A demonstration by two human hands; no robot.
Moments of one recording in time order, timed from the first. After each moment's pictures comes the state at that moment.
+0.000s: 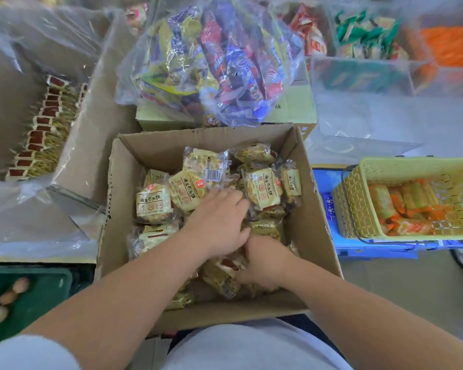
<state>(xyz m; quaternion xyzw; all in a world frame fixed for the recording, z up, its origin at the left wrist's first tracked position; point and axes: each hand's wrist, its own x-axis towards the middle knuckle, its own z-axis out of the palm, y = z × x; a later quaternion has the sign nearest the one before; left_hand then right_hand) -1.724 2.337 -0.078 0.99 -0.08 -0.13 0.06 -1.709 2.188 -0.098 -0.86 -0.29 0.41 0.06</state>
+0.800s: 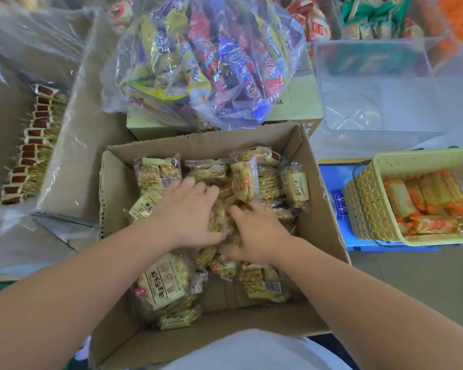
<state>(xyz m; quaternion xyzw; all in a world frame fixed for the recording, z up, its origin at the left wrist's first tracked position) -1.698 2.405 -0.083 0.98 -0.07 -0.19 -0.05 -1.659 2.220 -0.118 -0.87 -0.37 0.32 0.06</state>
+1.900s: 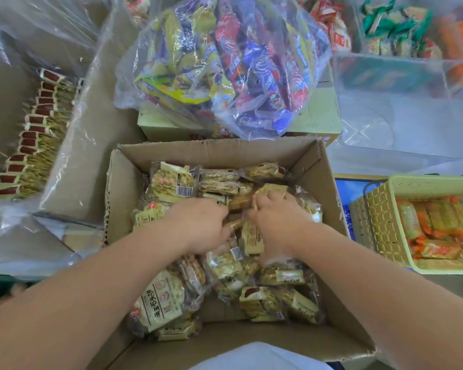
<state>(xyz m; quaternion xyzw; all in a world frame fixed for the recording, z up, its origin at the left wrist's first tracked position) -1.686 2.403 -0.071 0.95 -0.01 -0.32 0.08 -1.614 2.229 -0.082 -0.82 -0.46 0.29 -0.17</state>
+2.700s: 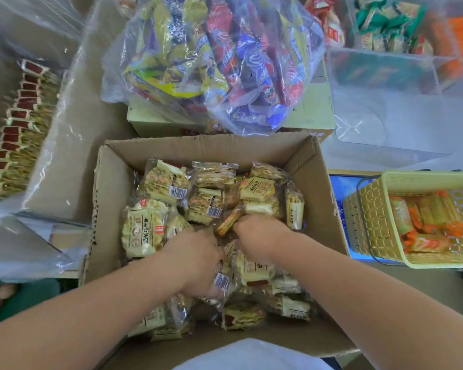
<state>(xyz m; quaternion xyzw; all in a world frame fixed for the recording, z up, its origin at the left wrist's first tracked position) -1.730 2.378 -0.102 0.89 -0.18 -0.40 -0.07 -1.634 2.241 -0.113 -0.82 -0.43 0.37 -0.11</state>
